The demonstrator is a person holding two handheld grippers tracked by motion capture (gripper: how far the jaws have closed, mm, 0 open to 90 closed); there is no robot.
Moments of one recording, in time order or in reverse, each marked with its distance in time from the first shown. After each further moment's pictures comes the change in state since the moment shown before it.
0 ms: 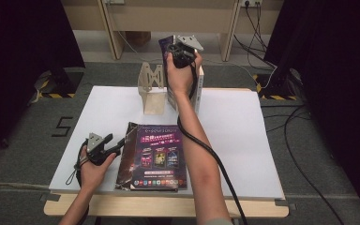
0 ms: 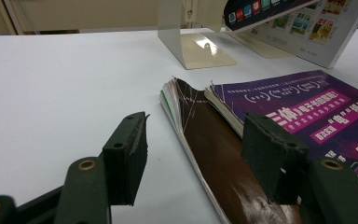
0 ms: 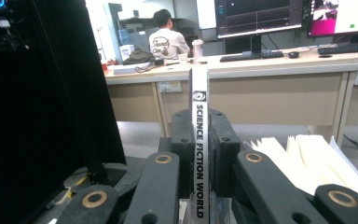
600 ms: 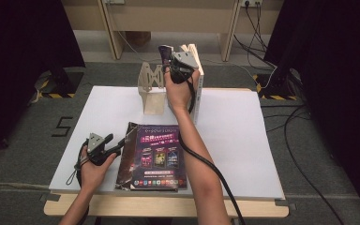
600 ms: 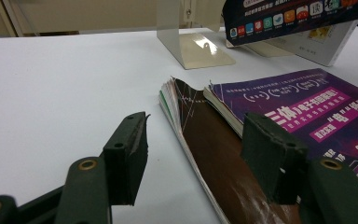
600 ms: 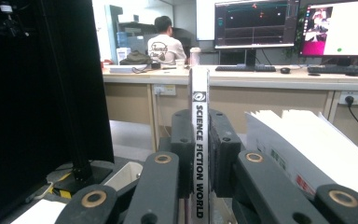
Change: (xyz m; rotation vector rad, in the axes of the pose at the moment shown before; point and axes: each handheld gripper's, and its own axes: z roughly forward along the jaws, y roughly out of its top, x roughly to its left) left arm -0.001 0.000 0.000 0.002 0.002 0.011; right arm 0.013 -0.031 -0.033 -0.042 -0.018 -0.092
